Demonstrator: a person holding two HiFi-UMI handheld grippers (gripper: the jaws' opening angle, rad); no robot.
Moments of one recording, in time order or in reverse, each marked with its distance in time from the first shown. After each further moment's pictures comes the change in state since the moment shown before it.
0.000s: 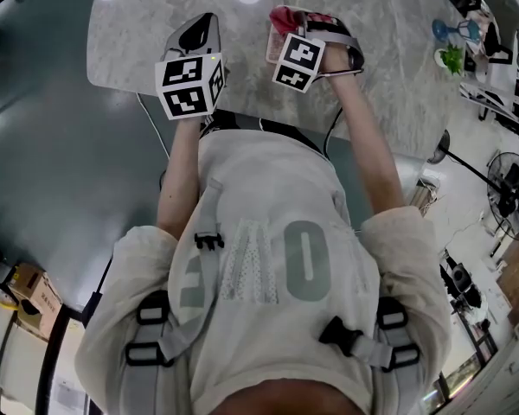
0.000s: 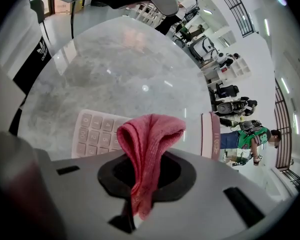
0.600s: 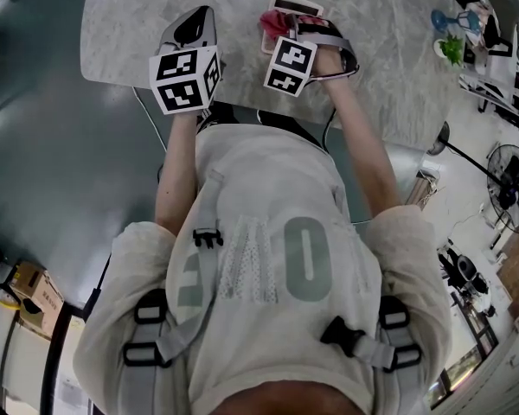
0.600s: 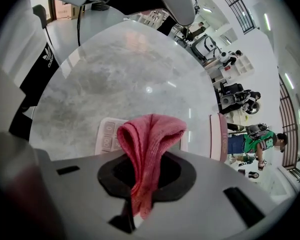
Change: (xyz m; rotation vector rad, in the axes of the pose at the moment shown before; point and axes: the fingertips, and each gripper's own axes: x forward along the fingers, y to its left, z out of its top) left arm -0.004 -0.003 -0.005 -0.007 0.003 -0.008; right arm -0.012 0.035 0.011 0.012 -0.015 0.055
